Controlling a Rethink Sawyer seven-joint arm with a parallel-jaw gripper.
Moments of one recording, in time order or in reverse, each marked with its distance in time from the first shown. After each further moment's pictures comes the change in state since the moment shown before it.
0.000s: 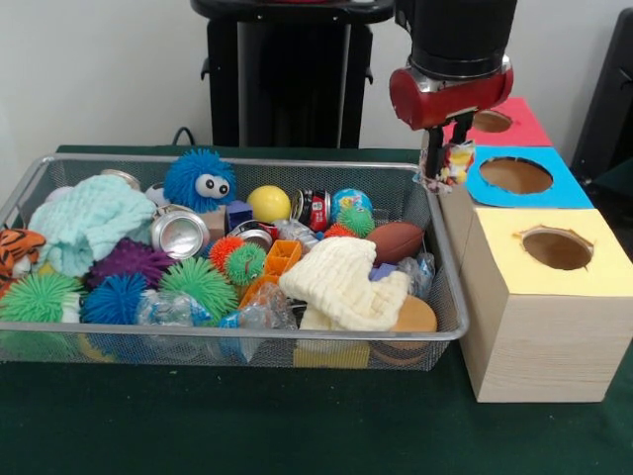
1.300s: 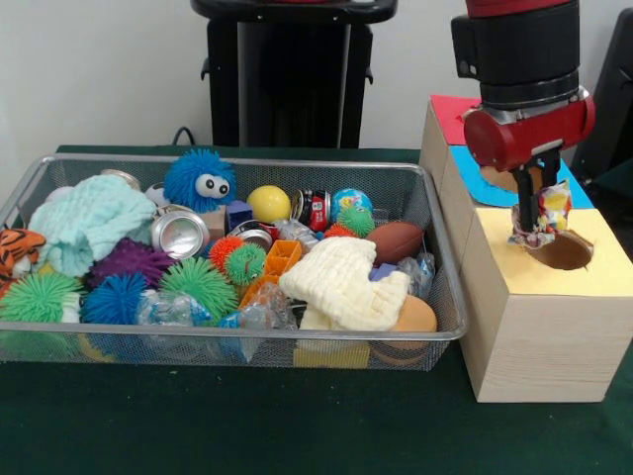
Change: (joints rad) arm 0.039 0.073 0.011 0.027 0.044 -0.379 0.000
